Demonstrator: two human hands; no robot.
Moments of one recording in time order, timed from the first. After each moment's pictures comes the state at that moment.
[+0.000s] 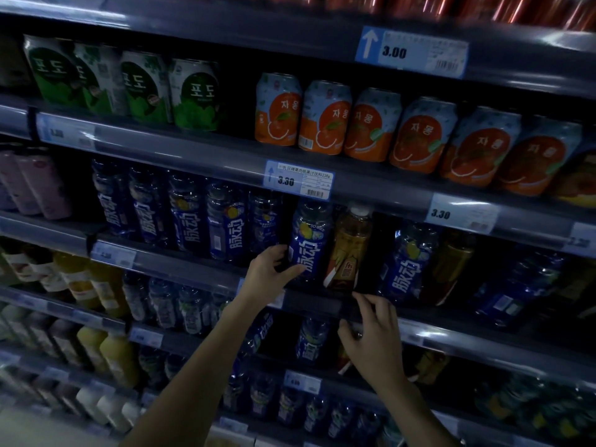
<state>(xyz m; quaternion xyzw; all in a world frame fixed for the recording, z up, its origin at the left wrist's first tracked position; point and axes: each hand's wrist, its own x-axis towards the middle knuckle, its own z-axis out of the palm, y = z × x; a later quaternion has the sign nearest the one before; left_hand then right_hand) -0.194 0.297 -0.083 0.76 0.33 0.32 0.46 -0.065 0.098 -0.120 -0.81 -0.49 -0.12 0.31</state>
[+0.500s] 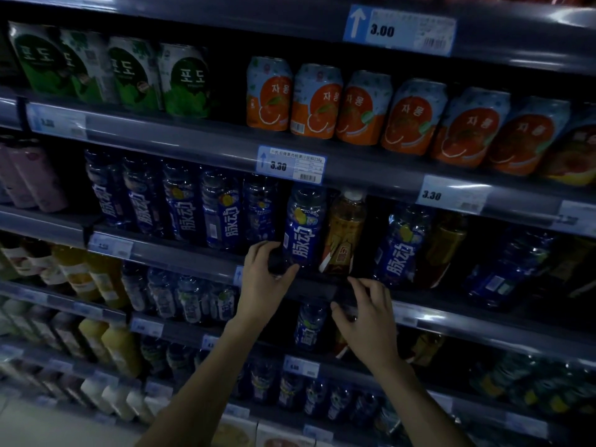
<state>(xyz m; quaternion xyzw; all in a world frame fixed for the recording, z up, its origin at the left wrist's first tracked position) -0.206 0.252 -0.099 0.76 0.35 0.44 0.33 -0.067 0.096 -0.119 -0.81 -0.49 -0.12 0.31</state>
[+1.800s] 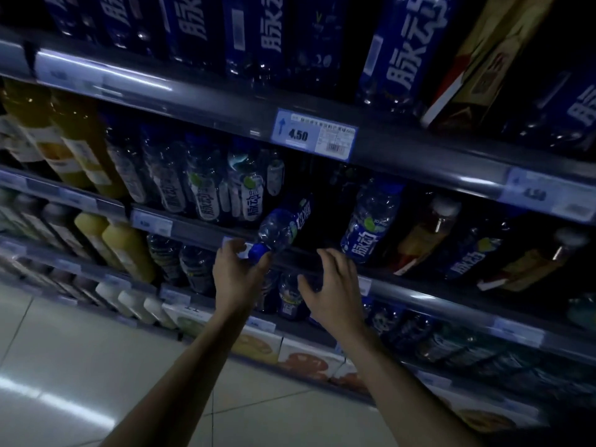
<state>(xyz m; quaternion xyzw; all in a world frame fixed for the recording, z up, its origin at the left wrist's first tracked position) -0.296 0.267 -0.343 0.62 0.55 0.37 0.42 -0.157 0.167 -0.347 -0.82 -0.51 0.04 0.26</state>
